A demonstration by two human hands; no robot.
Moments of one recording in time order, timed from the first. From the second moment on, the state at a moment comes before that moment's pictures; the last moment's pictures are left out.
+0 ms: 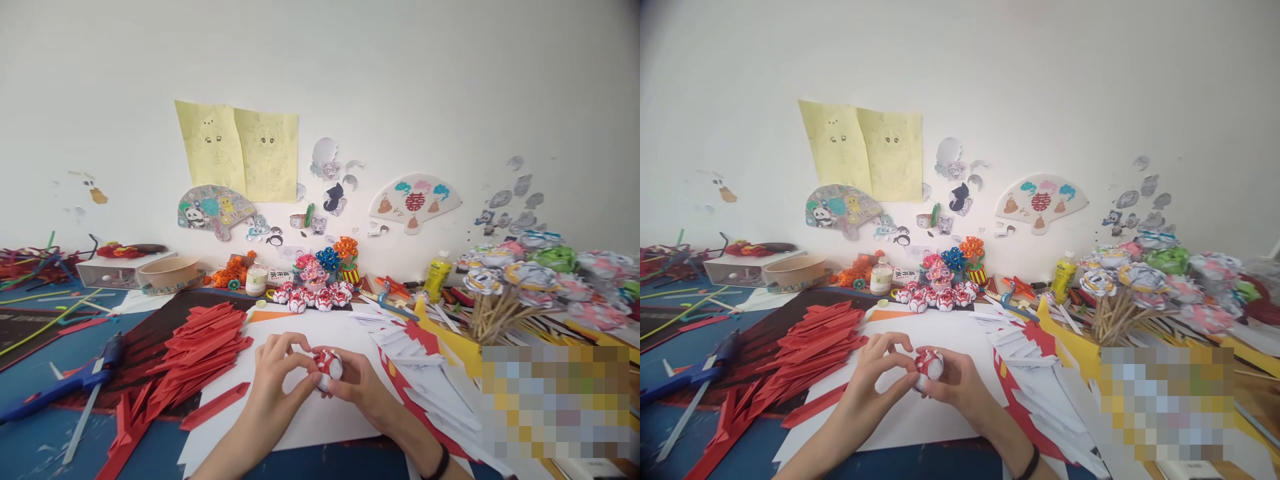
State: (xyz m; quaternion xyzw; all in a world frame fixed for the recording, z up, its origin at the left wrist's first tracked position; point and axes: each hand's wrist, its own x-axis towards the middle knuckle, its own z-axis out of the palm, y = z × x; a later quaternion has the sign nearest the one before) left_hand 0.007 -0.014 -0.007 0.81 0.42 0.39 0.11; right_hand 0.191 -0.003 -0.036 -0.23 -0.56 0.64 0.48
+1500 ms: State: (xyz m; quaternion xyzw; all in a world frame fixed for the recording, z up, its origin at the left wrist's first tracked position) left_hand 0.012 -0.012 -0.021 0.79 0.38 0.44 0.17; right_hand 0.196 -0.010 -0.027 -0.17 -0.55 0.65 0.49
